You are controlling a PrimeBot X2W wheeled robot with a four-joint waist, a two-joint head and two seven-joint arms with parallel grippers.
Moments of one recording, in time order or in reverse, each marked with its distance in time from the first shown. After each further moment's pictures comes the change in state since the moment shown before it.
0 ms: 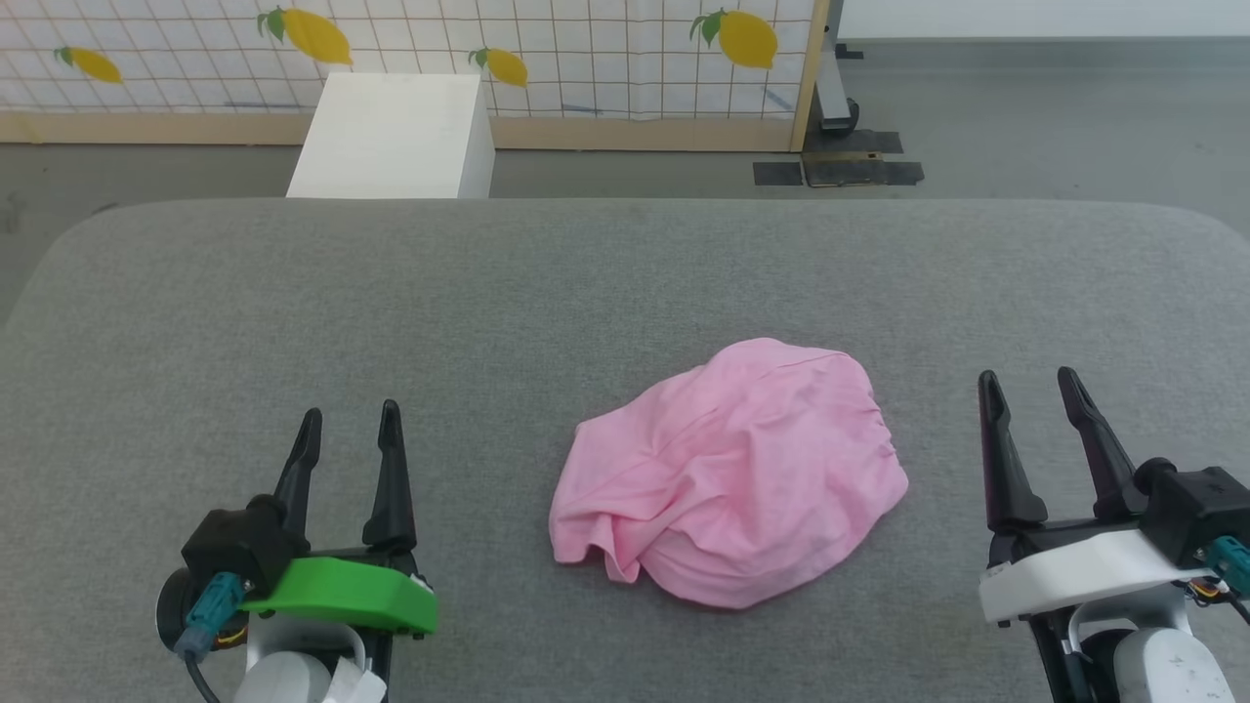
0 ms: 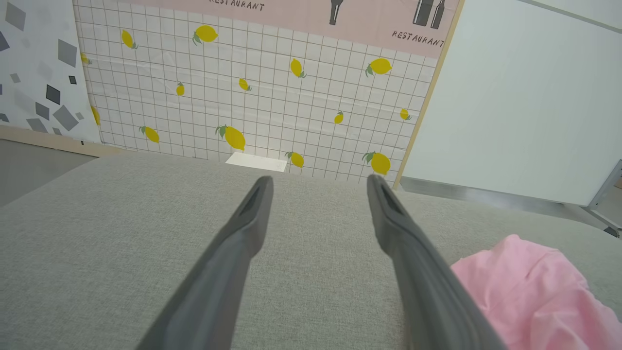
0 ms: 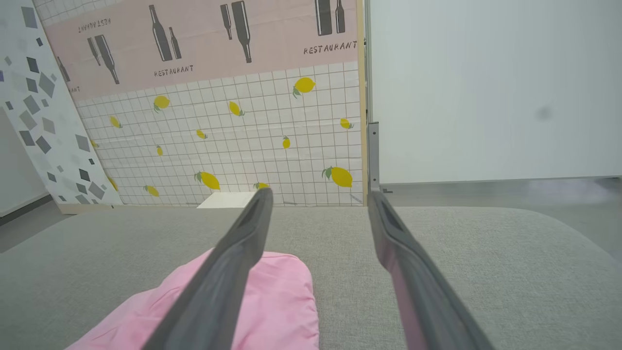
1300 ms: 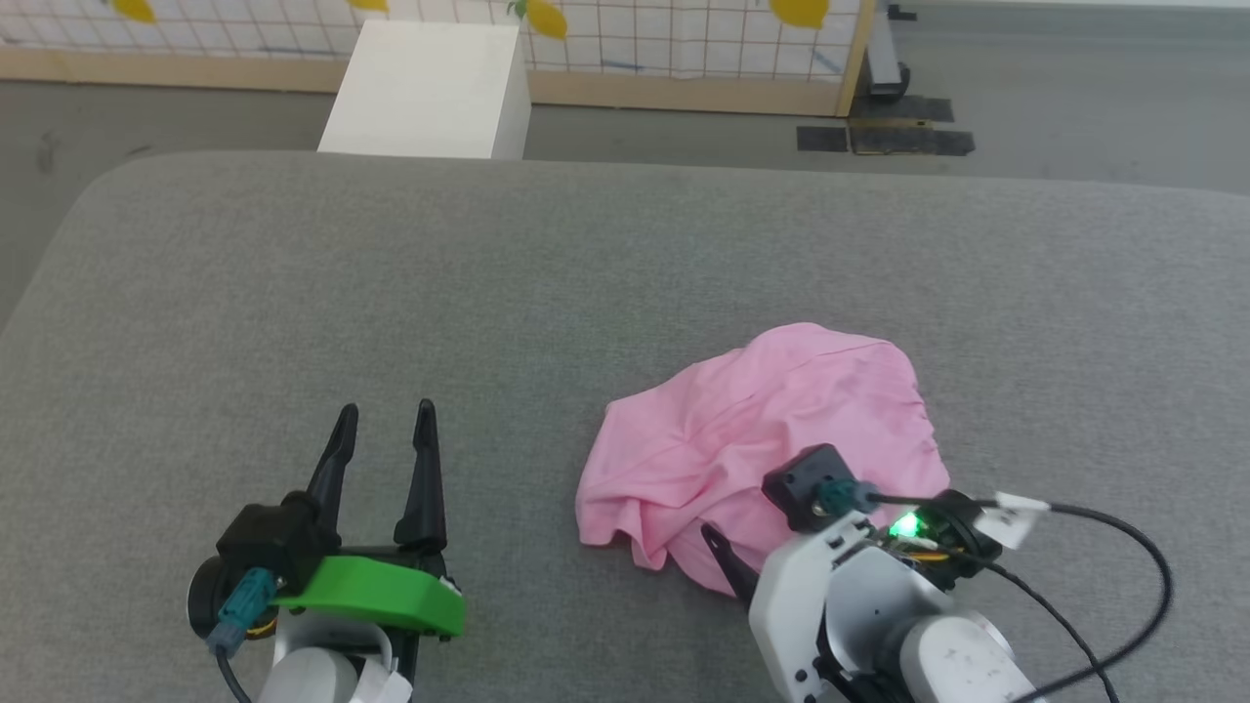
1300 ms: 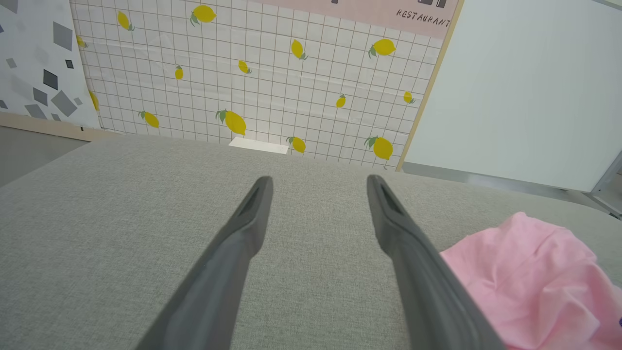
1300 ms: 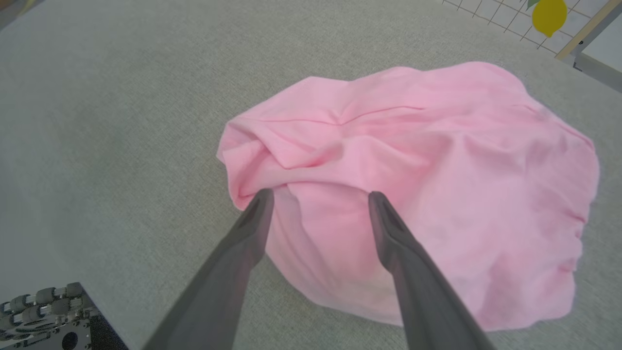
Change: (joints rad) left arm -0.007 -0.032 -0.010 0.009 0.041 -0.041 0.000; right arm -0.106 -0.001 0.440 0.039 -0.094 0.000 0.668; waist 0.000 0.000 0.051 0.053
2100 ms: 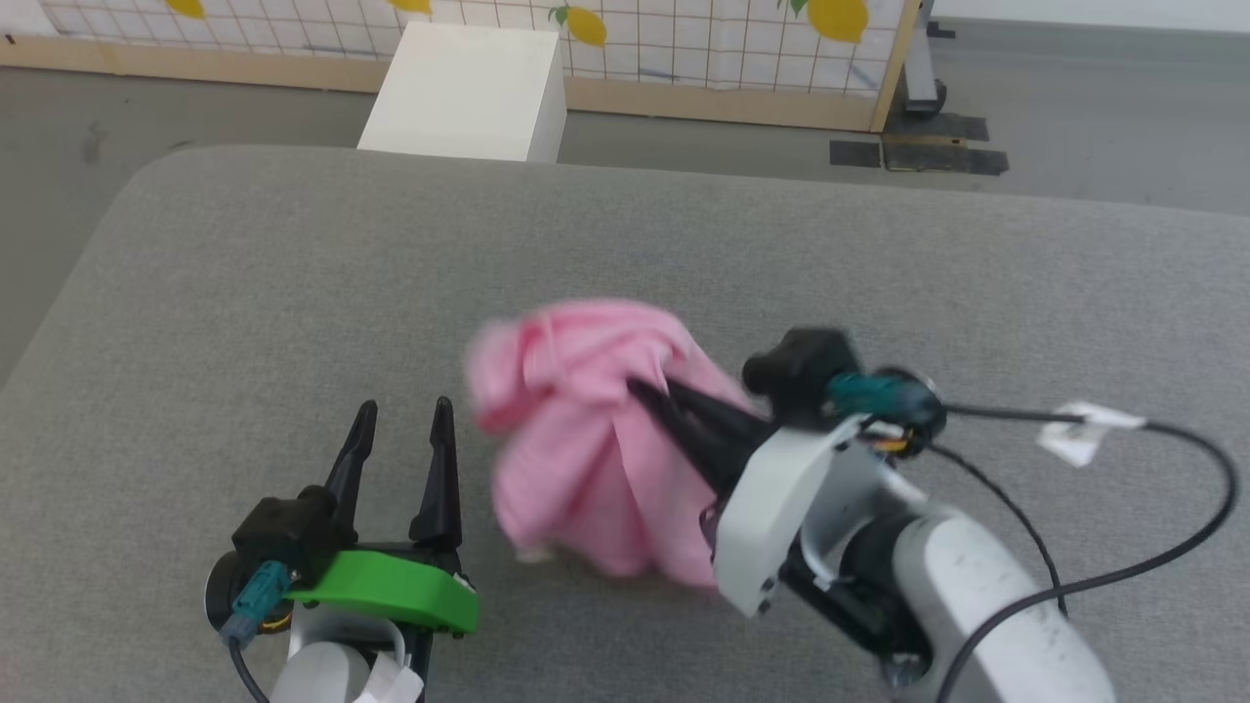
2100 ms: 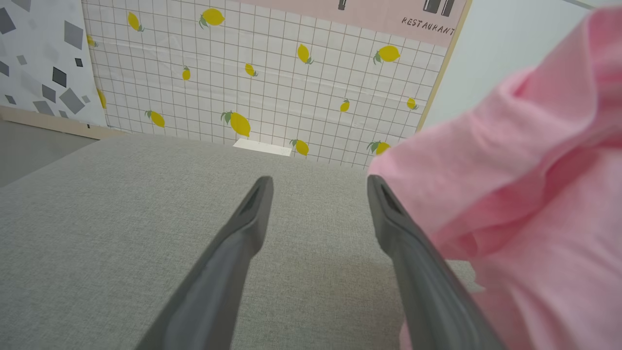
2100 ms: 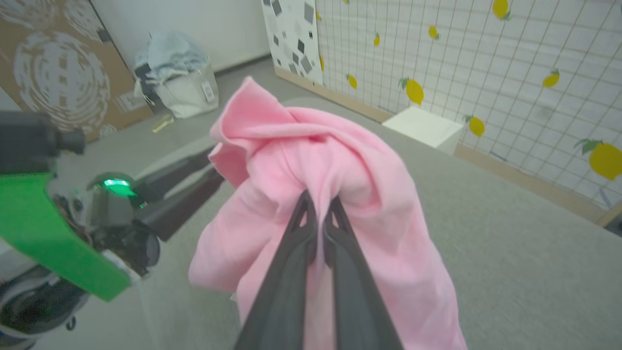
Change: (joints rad) left arm -0.016 0.000 -0.032 0.018 -0.025 0.002 0.000; right arm -0.192 -0.001 0.094 -0.089 0.252 0.000 -0.077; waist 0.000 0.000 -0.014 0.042
